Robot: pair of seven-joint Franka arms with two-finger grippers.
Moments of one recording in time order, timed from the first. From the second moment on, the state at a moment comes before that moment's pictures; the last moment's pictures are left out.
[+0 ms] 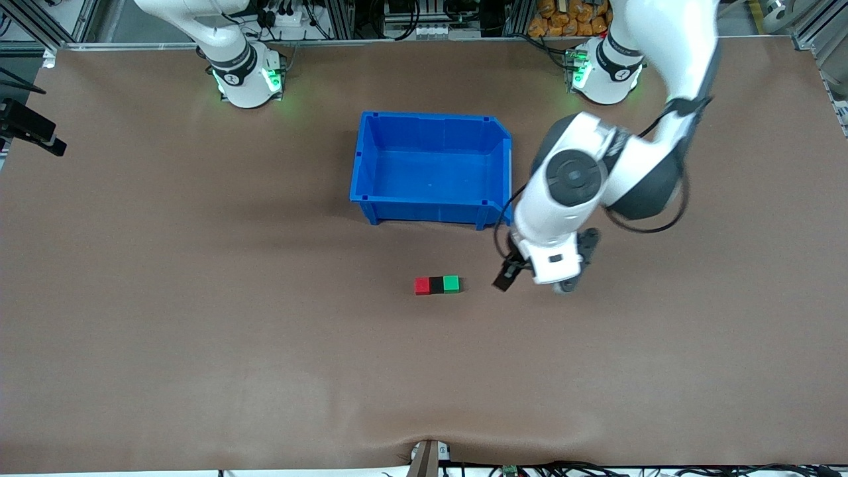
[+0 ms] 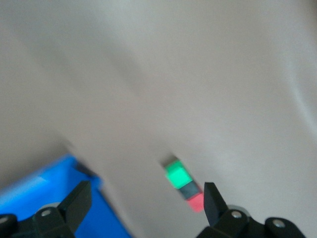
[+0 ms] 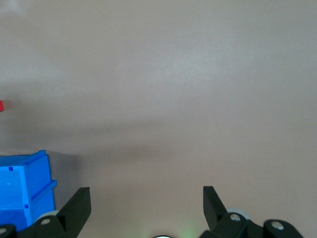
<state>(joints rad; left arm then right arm) -0.37 0.48 -0.16 -1.38 0.07 1.85 -1.44 0.04 -0.02 -0.12 -1.44 0.02 1.40 0.01</state>
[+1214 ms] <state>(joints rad) 0.01 0.09 -0.15 -1.39 0.07 1.43 -0.45 0.06 -0.02 -0.12 -1.44 0.02 1.39 0.01</state>
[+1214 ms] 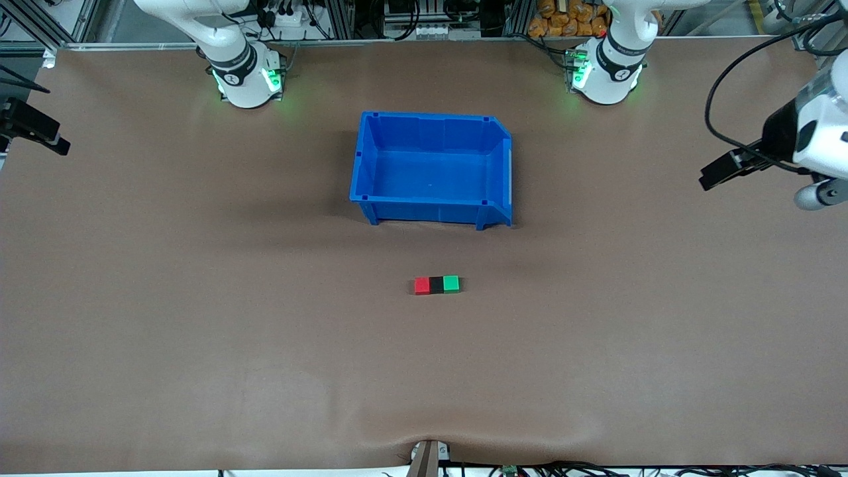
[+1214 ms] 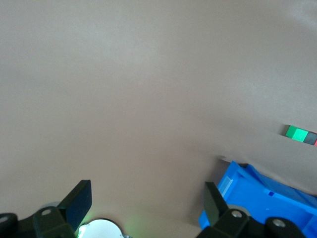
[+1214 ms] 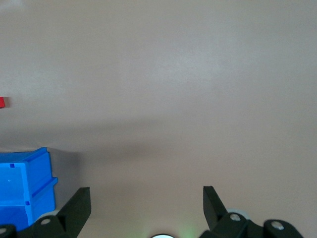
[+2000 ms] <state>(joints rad) 0.03 -0.03 -0.16 -1.51 0.07 1.43 -0.30 0.06 -0.02 -0.13 -1.44 0.02 1.39 0.01</state>
